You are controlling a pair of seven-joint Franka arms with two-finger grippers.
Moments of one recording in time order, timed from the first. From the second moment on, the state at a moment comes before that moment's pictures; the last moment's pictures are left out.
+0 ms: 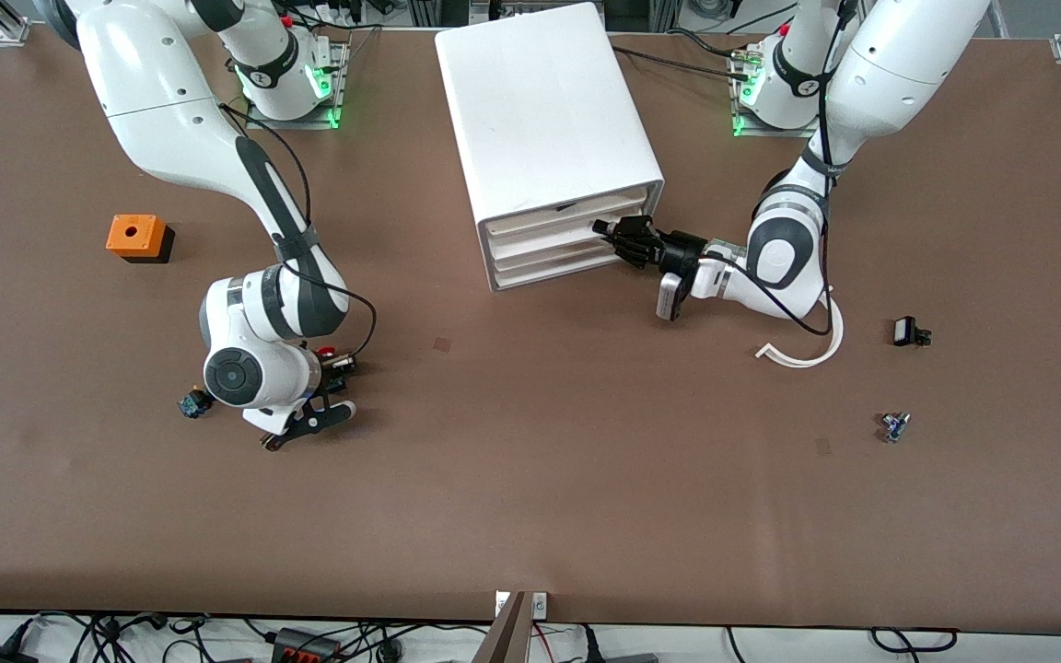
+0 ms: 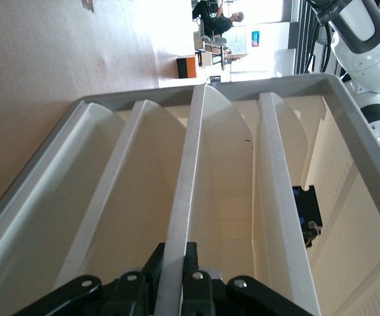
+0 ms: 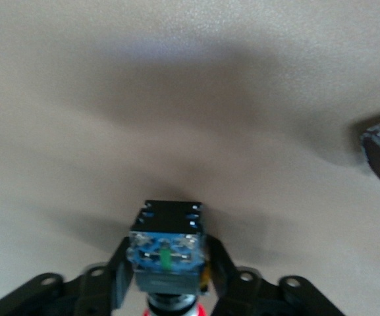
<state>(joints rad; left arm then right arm) -0.14 0.56 -0.17 -2.10 -1.37 1.73 1.12 0.26 0.79 -0.01 -1.52 0.05 2.07 -0.13</state>
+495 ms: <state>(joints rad) -0.11 0.71 -0.11 -1.84 -1.37 1.71 0.99 0.26 0.75 0.00 -1.40 0.05 2.00 -0.13</state>
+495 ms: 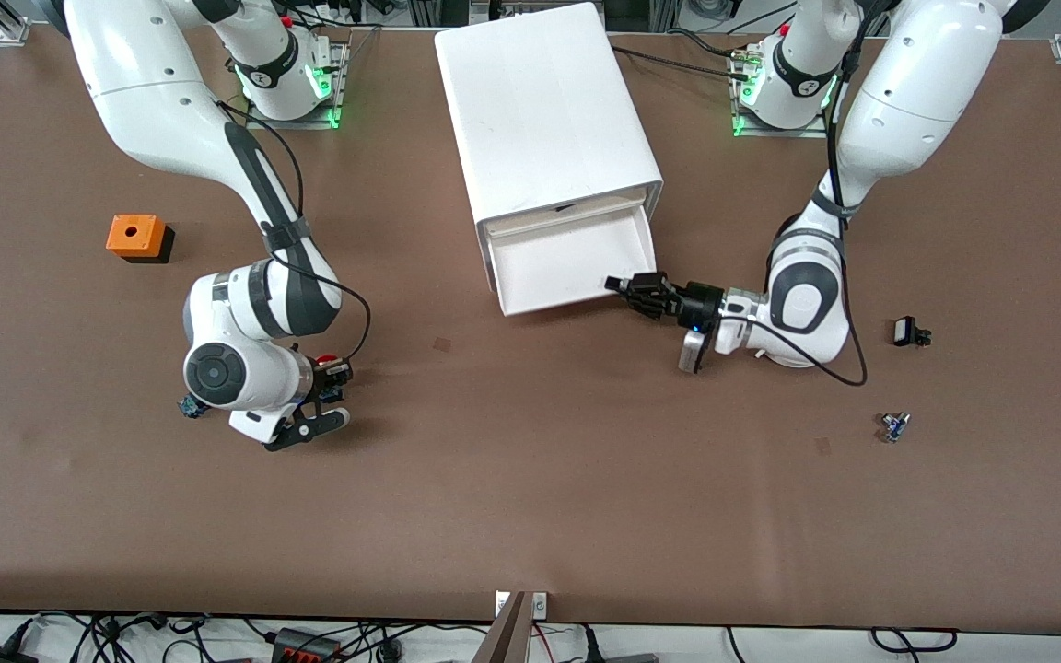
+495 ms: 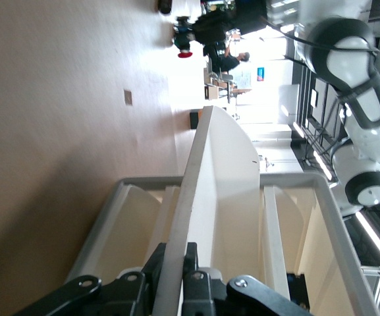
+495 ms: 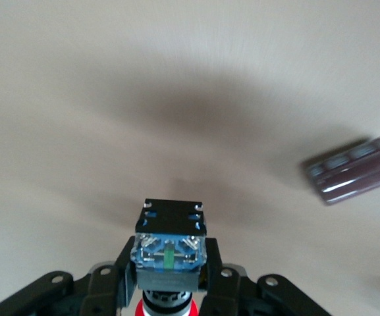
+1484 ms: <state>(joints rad) 0.01 0.57 -0.09 -1.54 -0.85 1.56 0.35 0.63 0.71 0.01 -1.06 0.07 1.89 0.22</state>
